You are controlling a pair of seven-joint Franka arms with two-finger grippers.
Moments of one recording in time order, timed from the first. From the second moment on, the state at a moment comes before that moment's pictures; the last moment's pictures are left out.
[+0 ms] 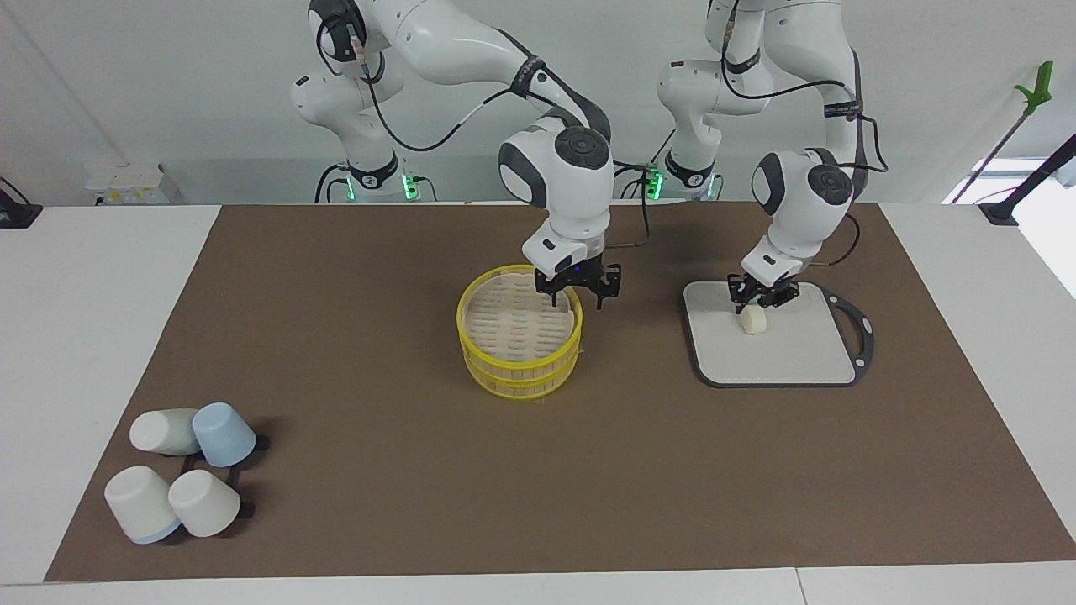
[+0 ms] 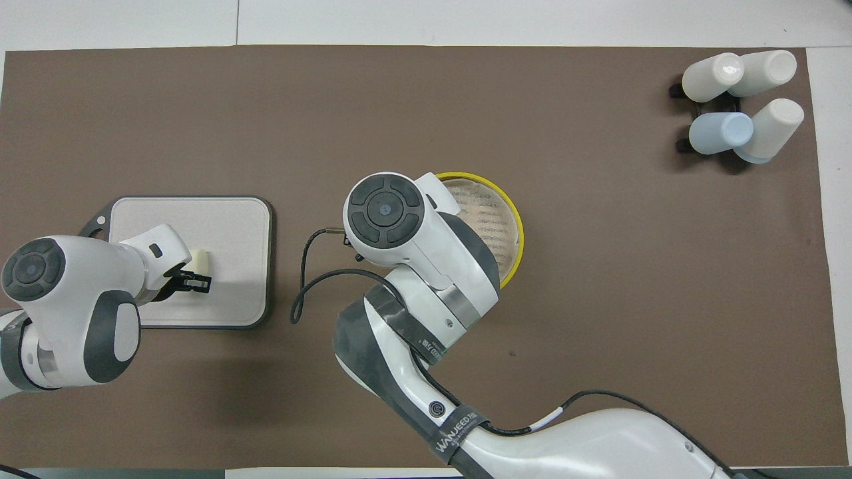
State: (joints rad) left arm -0.23 -0.02 0.19 -2.44 -0.03 2.43 0.21; right arm 0.65 0.47 0.05 -1.51 0.00 2.02 0.85
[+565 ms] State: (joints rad) left arm -0.23 -0.02 0.18 -2.15 -0.03 2.06 0.20; right arm 0.67 0.47 0.06 -1.50 -0.09 2.01 0.81
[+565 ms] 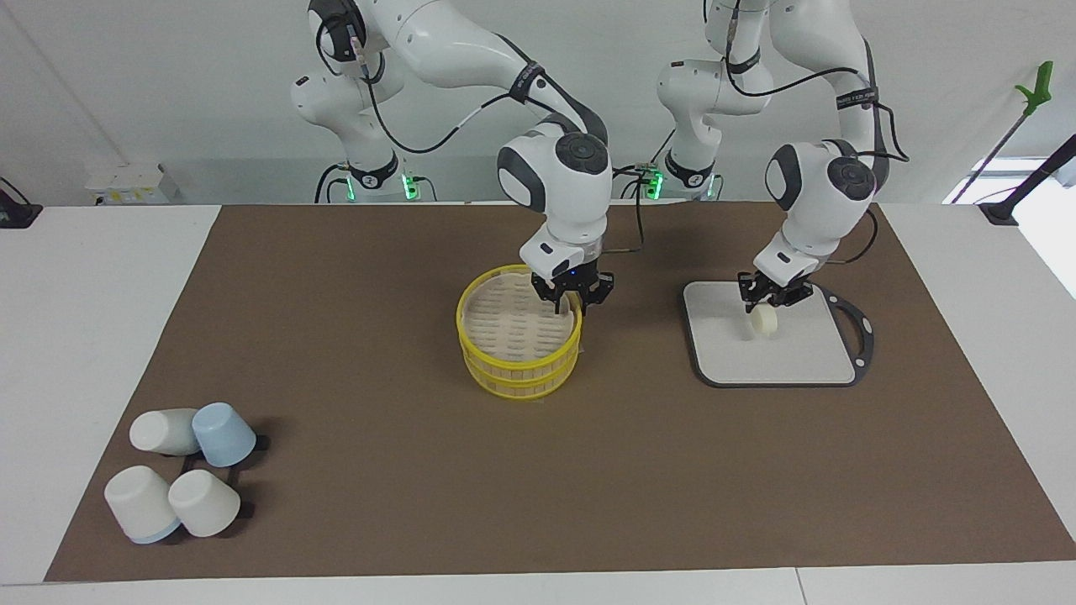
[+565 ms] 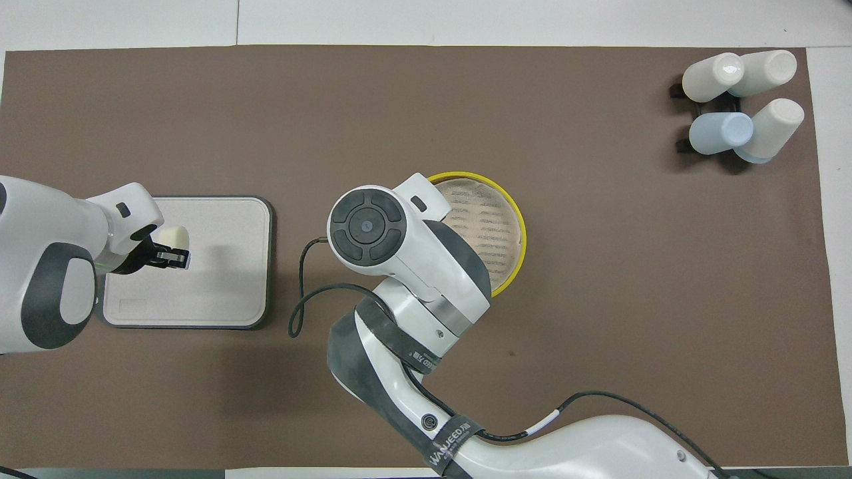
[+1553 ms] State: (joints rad) left arm -0.58 0.00 0.13 -1.90 -0.08 1.99 -0.50; right arm 0.19 0.41 0.03 -1.34 0.00 1.76 0.14
